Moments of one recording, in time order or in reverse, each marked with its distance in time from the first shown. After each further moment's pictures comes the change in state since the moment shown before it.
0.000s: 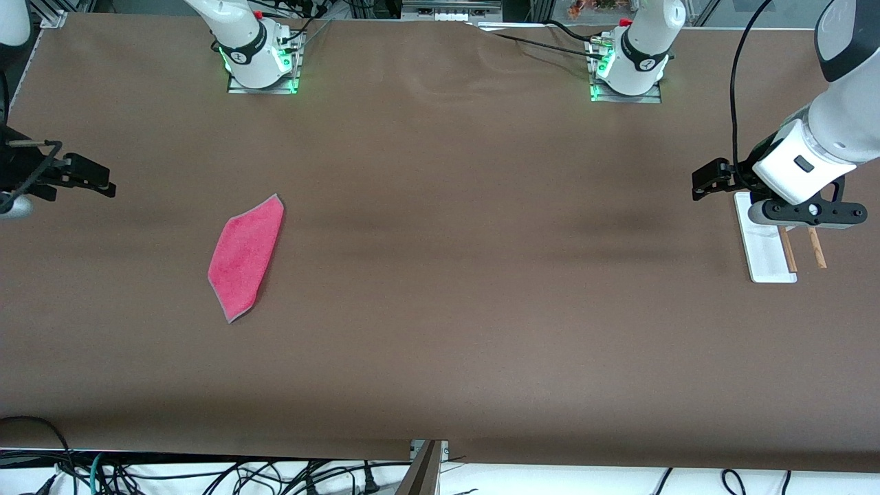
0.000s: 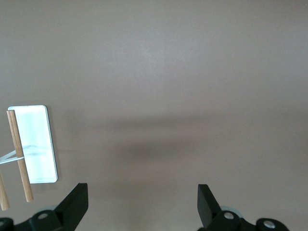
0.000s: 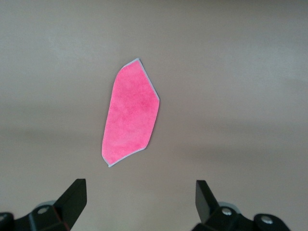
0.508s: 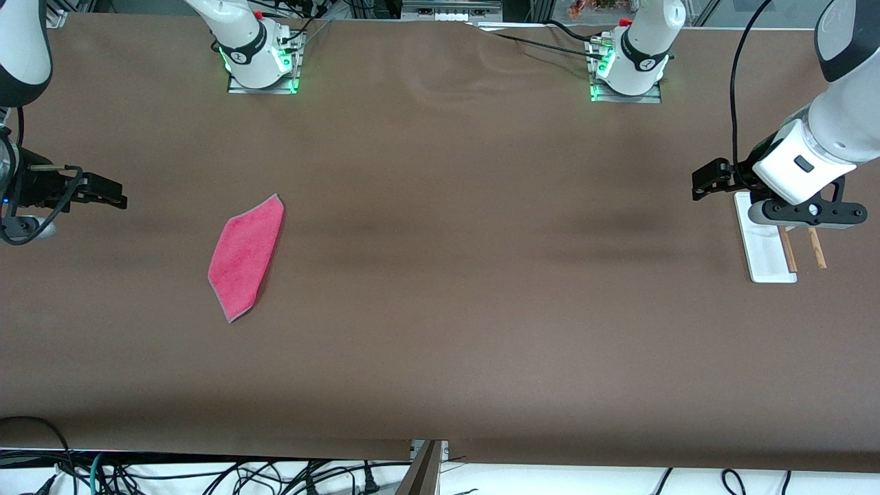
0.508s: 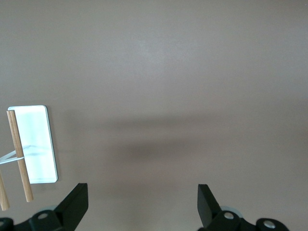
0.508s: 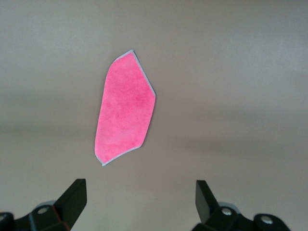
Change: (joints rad) left arm 0.000 0.000 0.000 0.000 0.000 0.000 0.000; right arm 0.000 0.053 -0.001 0.000 -0.020 0.012 0.000
